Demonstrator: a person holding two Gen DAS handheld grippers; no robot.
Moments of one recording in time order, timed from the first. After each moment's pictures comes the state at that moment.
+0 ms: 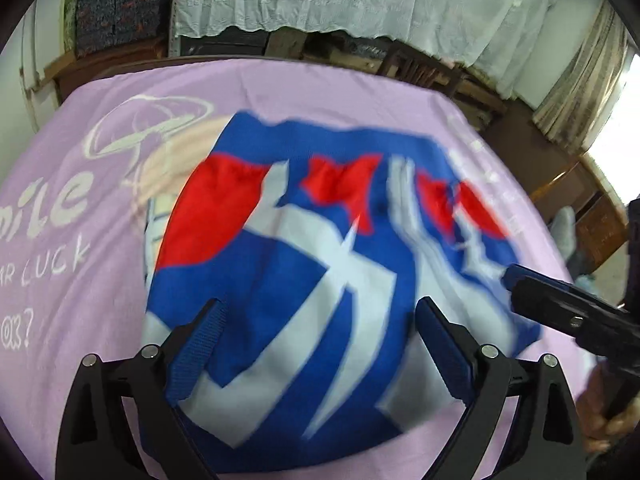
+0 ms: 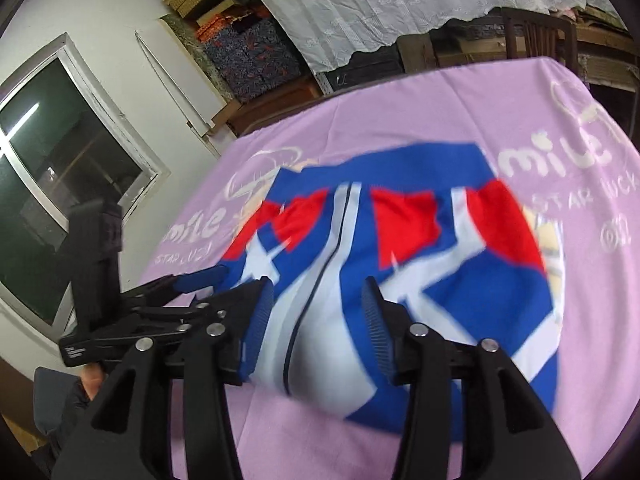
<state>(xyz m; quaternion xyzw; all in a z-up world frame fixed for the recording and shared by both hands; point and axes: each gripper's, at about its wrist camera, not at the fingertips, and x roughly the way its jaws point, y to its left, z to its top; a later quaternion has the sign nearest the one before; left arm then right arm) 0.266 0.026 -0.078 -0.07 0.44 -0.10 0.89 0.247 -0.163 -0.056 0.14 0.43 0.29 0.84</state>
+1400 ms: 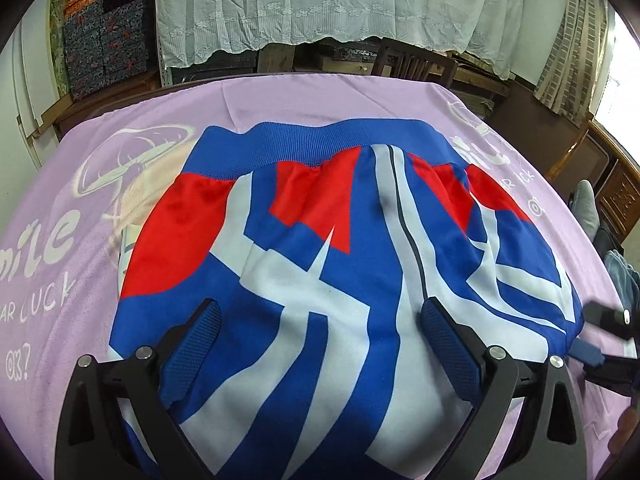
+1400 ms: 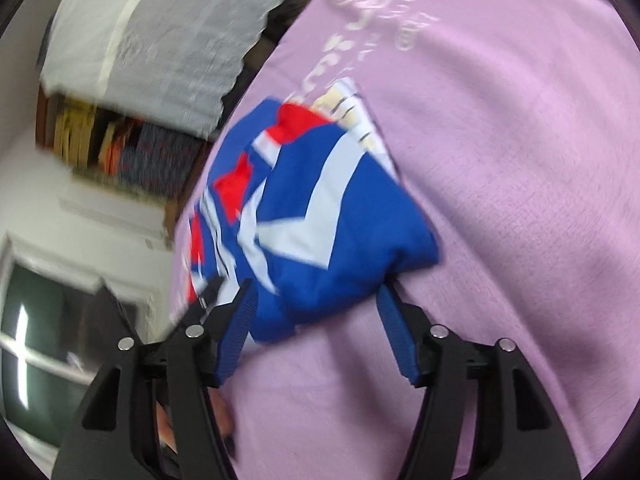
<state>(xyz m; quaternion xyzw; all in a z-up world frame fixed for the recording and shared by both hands) 0.278 -0.005 -0.090 -0.01 0.42 -0.09 0.90 0.181 -0.277 -0.126 0.46 0.43 0.11 0.77</state>
